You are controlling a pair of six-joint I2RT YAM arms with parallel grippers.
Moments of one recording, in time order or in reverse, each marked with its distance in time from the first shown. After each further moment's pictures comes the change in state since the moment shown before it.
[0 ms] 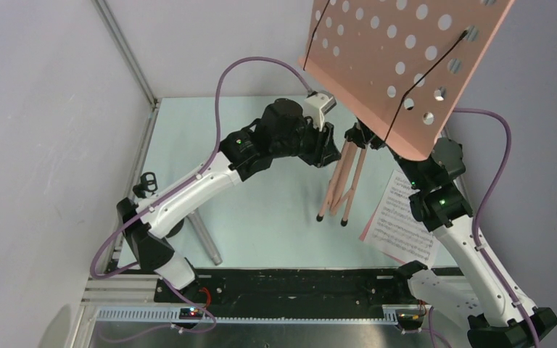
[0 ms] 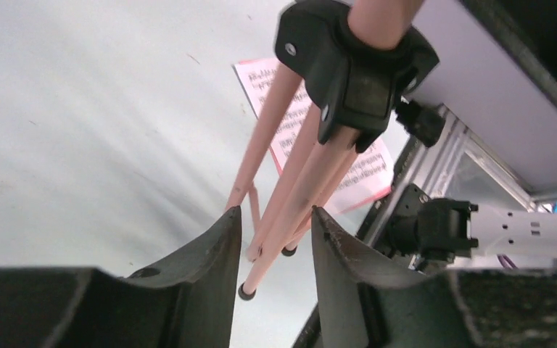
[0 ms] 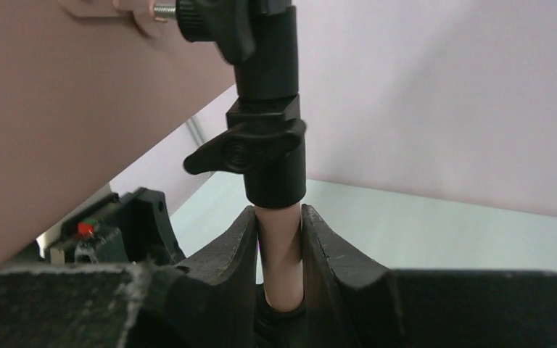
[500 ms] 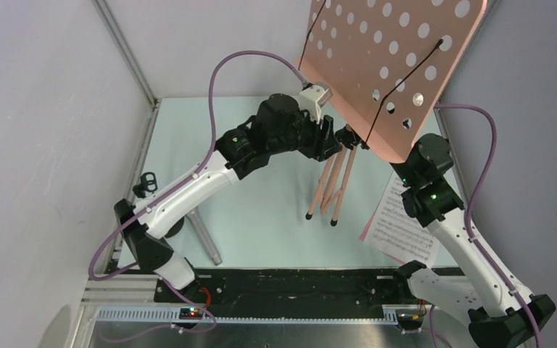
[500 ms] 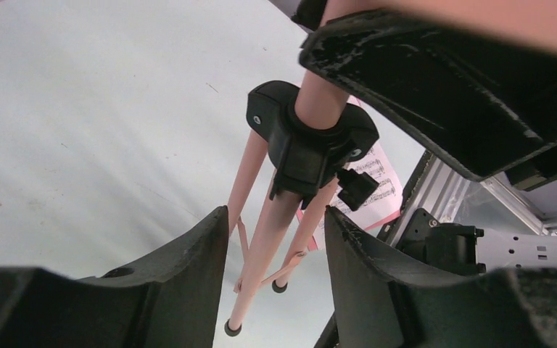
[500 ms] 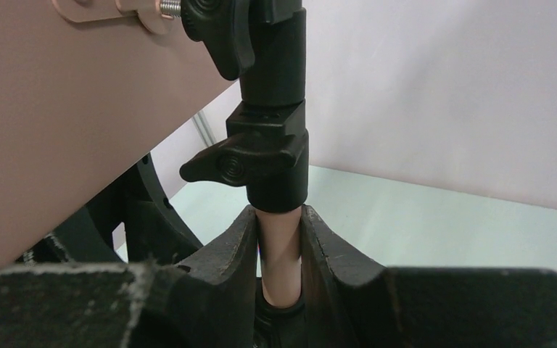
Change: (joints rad) left arm 0.013 -0.007 0.023 0.047 -0.056 0.014; right arm 0.039 0.045 0.005 0.009 0.028 -0.044
